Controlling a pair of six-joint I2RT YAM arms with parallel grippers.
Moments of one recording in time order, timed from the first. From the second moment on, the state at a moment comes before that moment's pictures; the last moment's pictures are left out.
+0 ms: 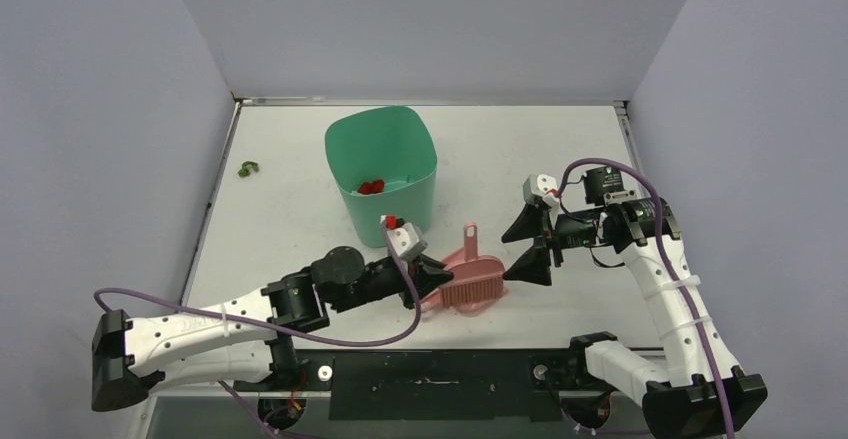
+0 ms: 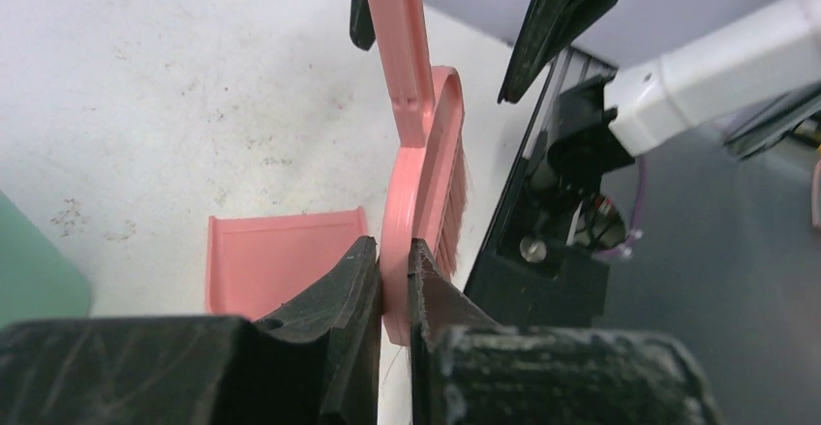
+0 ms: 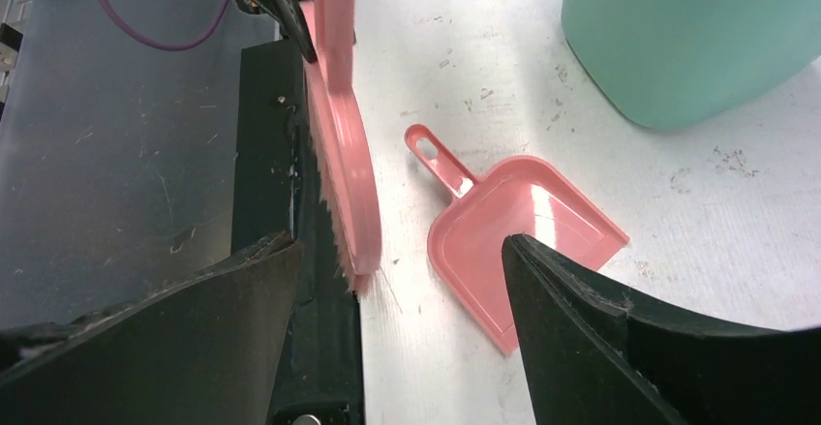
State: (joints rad) left arm -1.23 0.94 0.74 0.04 -0.03 -0.22; right arm 0.18 1.05 1.15 -1.25 -1.18 -0.90
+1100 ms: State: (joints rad) left arm -1.16 0.94 0.97 -0.22 -0.06 -0.14; right arm 0.21 1.07 1.06 -1.17 -1.24 -0.83
